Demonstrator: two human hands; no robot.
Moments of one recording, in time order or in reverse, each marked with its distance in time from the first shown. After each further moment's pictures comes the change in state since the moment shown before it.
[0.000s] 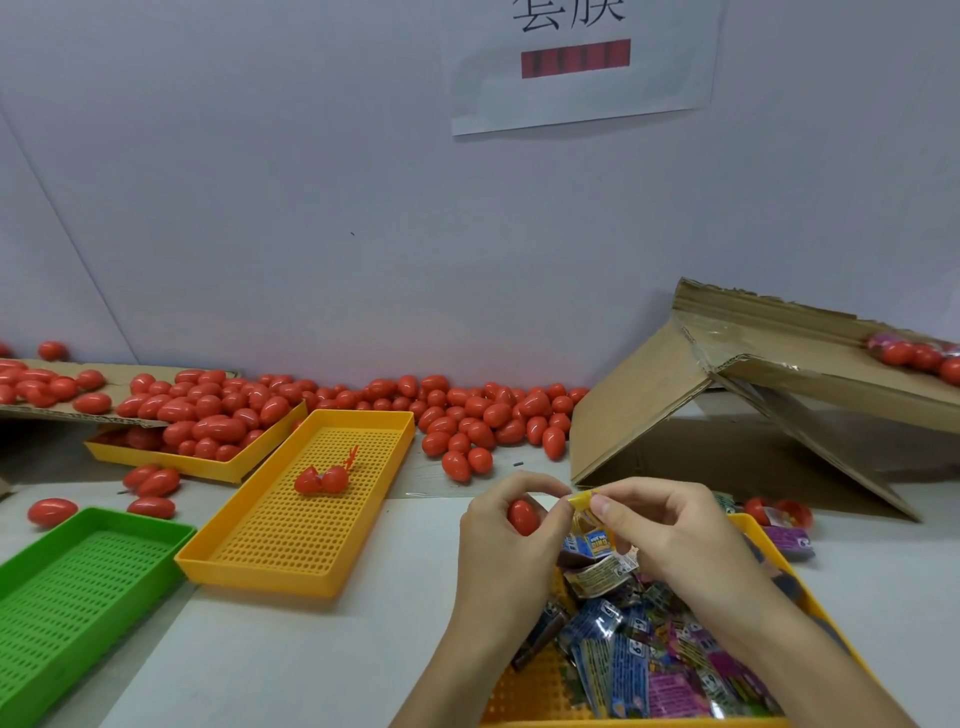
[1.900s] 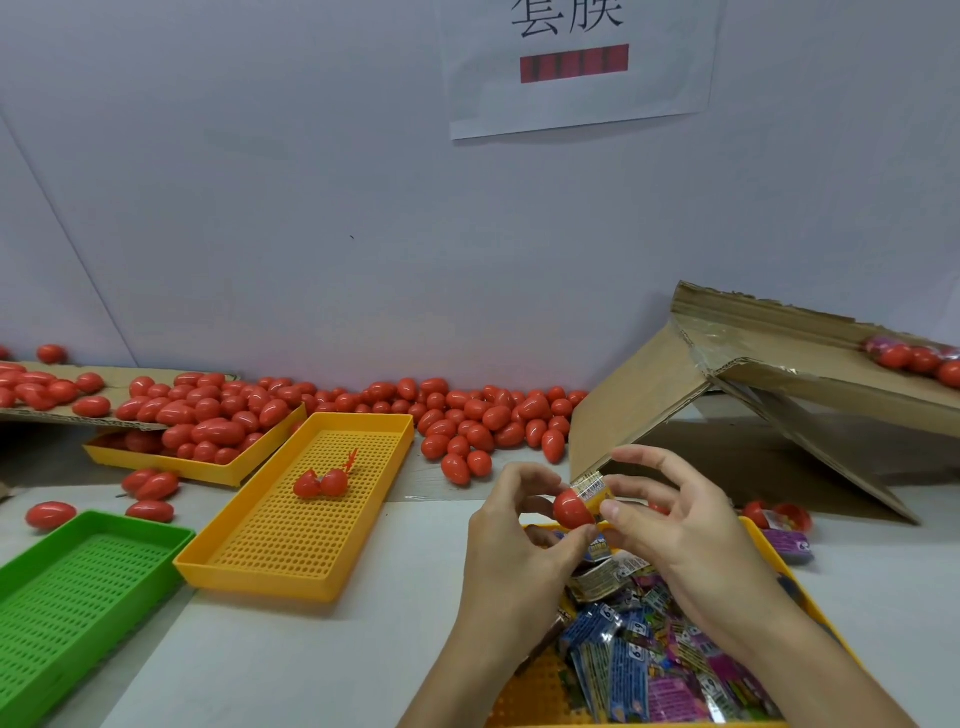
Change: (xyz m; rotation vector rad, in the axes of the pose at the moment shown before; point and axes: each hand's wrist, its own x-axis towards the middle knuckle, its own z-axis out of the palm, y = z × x) left_hand 0.001 -0.007 0.005 0.010 -0.055 0.039; right_hand 0.010 0.020 -0.005 0.264 0.059 0.012
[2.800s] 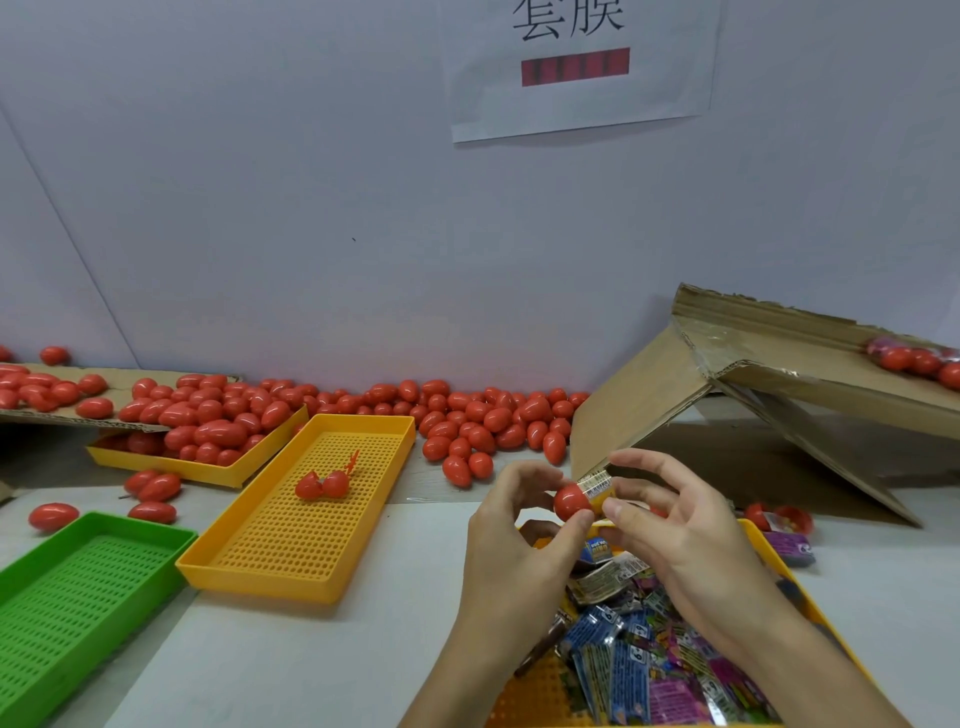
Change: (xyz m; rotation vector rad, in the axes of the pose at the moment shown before) left_hand -0.001 0.006 -0.002 -0.060 0.017 0.068; right_hand 0.000 0.000 0.001 0.083 -0.002 0.001
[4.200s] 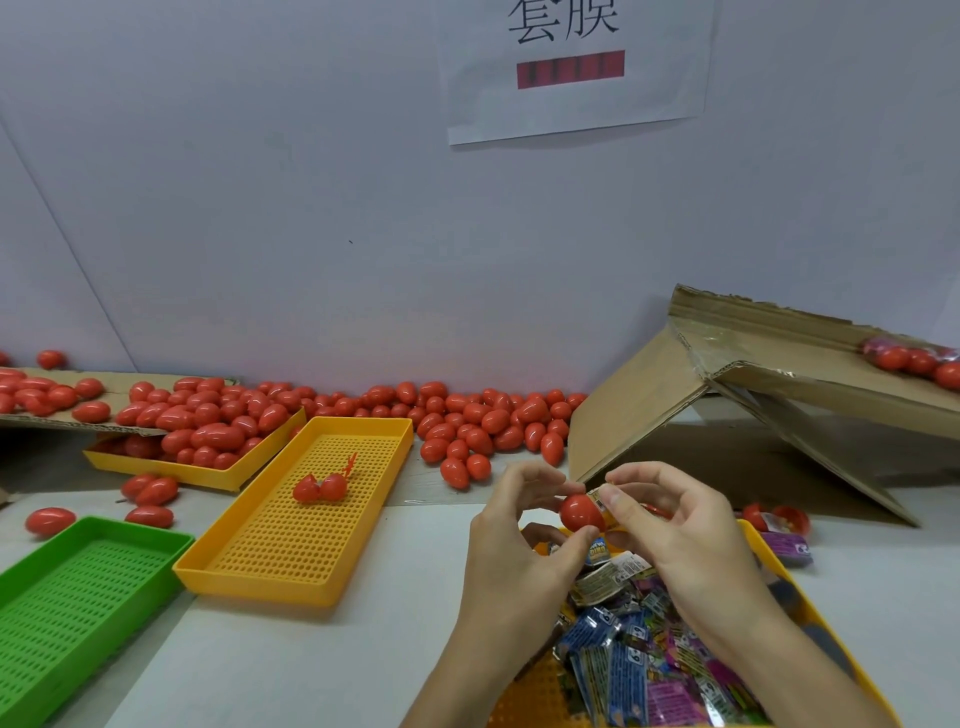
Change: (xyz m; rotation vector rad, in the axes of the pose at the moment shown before) left_hand 0.000 -0.004 0.001 0.034 -0.029 0.046; right_hand -0.005 -0.003 0.006 -0.178 0.078 -0.083
